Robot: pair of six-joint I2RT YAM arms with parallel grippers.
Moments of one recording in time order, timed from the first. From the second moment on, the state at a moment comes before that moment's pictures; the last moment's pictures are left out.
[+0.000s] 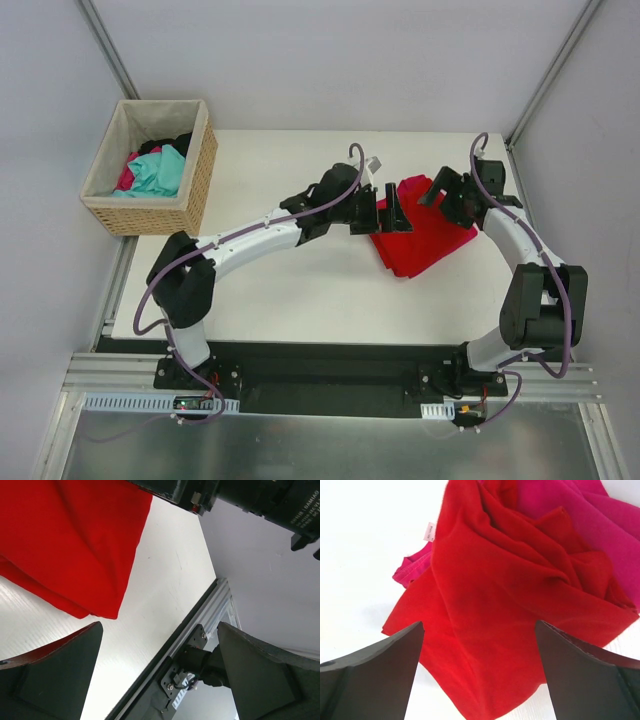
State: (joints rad) left arm -0.85 1.78 1.43 -0.13 0.33 -0.82; right arm 0.01 1.53 1.10 -0.38 -0.20 0.48
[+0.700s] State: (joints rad) left arm -0.80 2.17 1.70 -0.07 0.43 -0.86; right arm -0.05 1.56 1.02 -0.36 -0.16 0.49
